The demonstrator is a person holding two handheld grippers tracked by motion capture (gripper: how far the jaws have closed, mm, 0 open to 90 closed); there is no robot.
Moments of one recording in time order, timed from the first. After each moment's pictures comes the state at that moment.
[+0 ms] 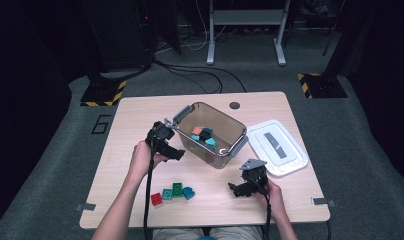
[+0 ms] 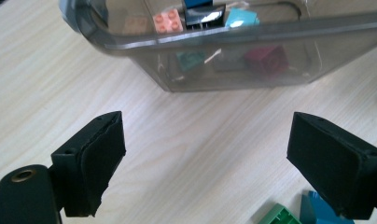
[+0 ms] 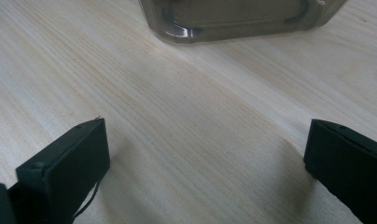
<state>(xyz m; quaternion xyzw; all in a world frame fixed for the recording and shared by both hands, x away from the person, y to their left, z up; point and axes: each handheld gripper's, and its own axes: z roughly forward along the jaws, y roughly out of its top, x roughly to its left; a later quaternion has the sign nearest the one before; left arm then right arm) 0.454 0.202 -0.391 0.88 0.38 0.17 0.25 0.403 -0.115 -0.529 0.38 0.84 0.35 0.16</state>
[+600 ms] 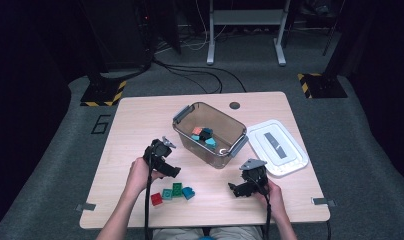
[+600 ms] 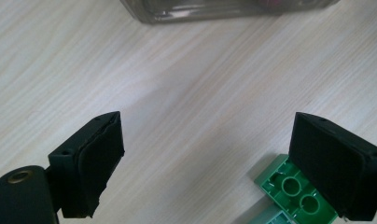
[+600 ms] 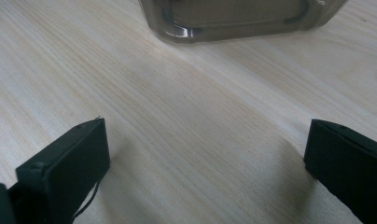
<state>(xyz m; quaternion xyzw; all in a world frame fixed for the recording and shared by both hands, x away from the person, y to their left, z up) 0.431 0.215 -0.440 0.89 0.39 0.13 0.21 0.403 -0.115 -0.529 0.38 0.84 0.35 0.16</state>
